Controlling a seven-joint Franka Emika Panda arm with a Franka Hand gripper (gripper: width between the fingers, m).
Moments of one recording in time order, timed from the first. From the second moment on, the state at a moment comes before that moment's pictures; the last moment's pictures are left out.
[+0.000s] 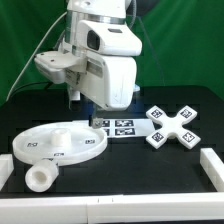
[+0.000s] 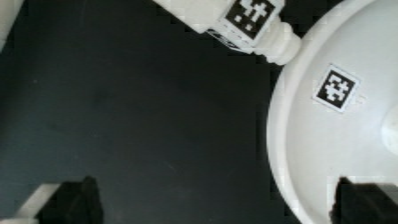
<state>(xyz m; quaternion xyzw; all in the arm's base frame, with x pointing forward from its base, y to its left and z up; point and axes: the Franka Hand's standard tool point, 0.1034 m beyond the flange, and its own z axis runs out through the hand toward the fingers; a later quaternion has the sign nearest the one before) 0.542 -0.068 0.105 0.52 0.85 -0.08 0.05</state>
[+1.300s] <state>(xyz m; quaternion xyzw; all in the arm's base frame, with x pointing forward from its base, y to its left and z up) 0.450 -0.124 0.063 0.95 0.30 0.00 0.02</state>
